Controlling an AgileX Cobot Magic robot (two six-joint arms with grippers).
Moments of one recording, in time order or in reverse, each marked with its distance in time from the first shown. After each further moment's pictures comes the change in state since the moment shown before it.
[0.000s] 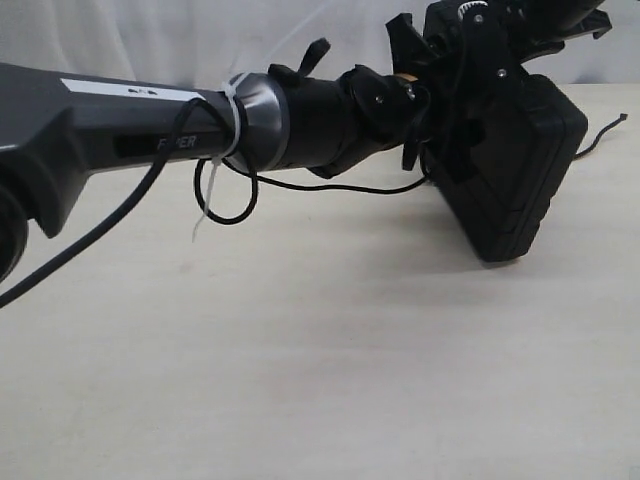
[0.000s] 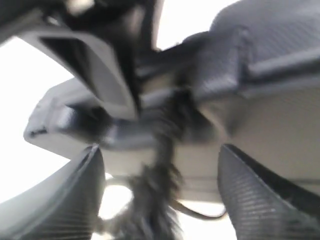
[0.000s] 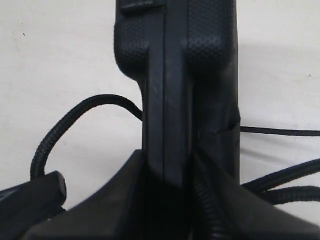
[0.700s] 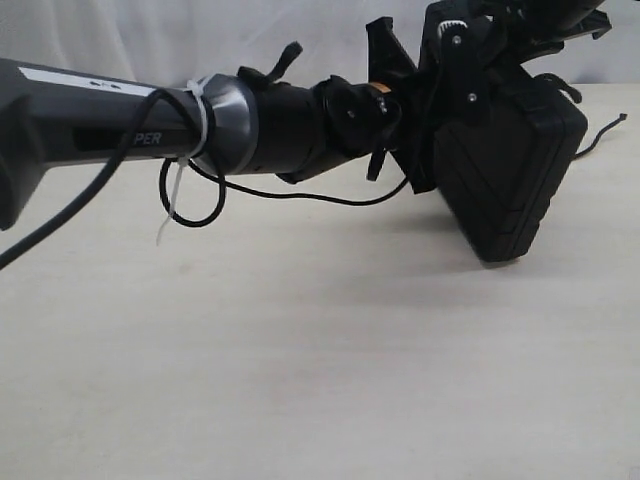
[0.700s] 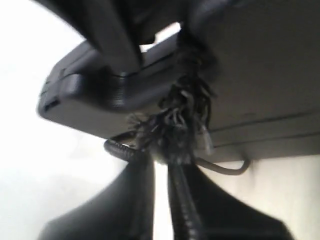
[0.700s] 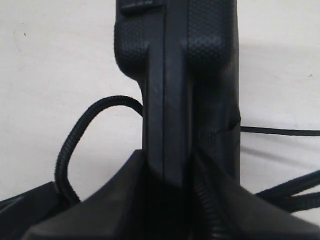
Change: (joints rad) left arm 0.029 -0.050 0.119 0.138 -0.029 0.015; right arm 0.000 0.000 0.000 0.002 0.000 0.000
